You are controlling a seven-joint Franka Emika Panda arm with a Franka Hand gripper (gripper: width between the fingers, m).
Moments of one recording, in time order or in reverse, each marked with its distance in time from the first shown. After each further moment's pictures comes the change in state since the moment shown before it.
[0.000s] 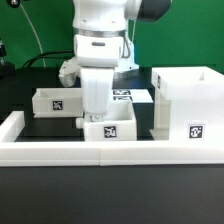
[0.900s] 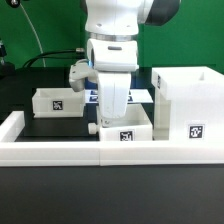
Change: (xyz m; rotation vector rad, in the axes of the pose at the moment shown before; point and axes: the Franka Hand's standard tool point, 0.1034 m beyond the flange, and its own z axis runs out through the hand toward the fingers) arm 0.010 0.013 0.004 -0.008 -0.001 -0.048
